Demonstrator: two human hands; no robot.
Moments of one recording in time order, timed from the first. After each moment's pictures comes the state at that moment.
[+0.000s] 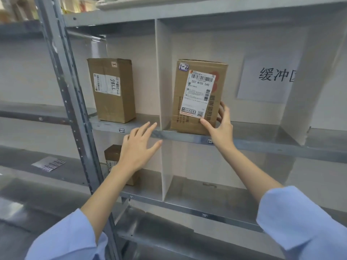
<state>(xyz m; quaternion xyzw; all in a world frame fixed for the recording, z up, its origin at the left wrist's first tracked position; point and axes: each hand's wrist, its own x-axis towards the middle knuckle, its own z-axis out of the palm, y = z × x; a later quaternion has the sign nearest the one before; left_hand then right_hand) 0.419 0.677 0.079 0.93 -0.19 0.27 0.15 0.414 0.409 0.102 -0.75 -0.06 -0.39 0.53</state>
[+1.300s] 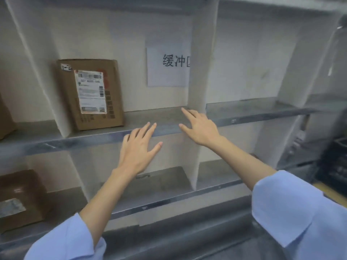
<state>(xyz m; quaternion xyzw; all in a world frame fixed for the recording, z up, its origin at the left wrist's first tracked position) 0.405 0.485 0.057 0.87 -0.42 0.20 0.15 0.306 0.280 0.102 -0.95 0.19 -0.22 0.04</state>
